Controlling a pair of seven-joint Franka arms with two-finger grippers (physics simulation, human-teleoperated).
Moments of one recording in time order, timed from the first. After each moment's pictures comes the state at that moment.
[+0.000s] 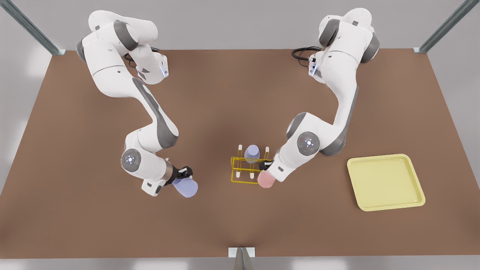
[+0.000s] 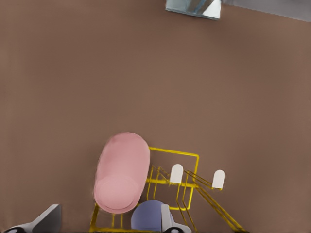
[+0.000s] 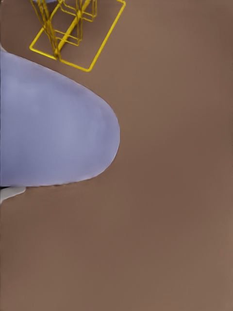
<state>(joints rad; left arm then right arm) -0.39 0.68 -0.09 -1.11 -0.09 1.87 -0.56 0.06 0.70 0.37 -1.35 0.05 2.09 0.00</state>
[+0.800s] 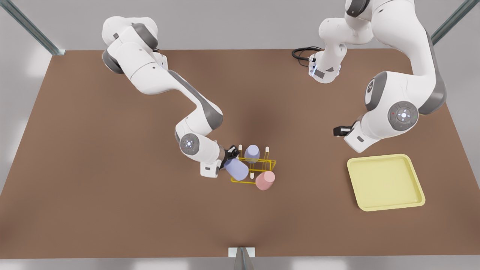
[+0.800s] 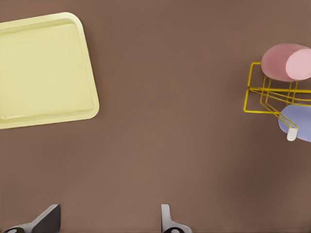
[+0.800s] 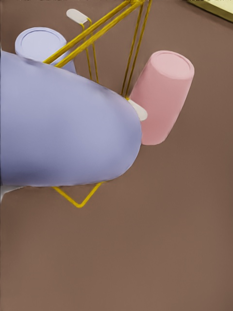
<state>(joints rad) -0.14 0.29 -0.06 -1.39 0.04 1.40 -0.16 0.31 0.81 0.41 -1.23 0.09 2.12 -0.04</state>
